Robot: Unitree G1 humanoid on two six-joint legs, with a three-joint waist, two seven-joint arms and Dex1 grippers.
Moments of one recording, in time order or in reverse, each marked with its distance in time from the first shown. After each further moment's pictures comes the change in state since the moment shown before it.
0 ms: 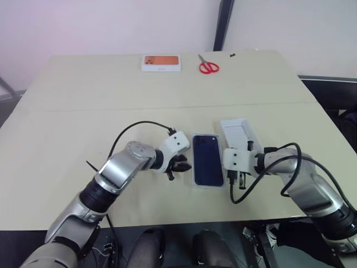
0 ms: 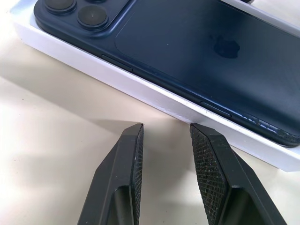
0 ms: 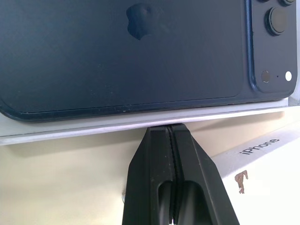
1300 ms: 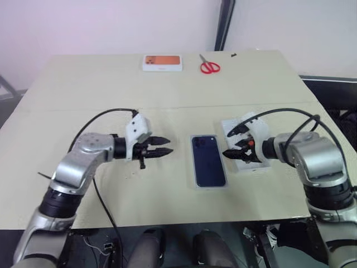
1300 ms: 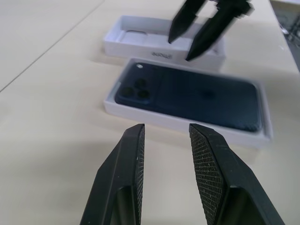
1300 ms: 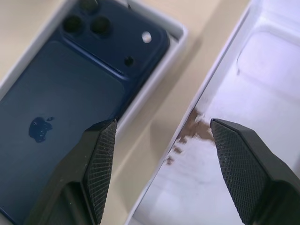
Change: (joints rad) left arm 0.180 0.226 0.335 0.007 -0.139 -0.501 -0.333; right arm -0.272 0.173 -0.223 0.020 0.404 1.074 -0.284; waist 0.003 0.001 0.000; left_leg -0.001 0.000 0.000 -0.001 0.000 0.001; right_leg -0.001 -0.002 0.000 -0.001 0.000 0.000
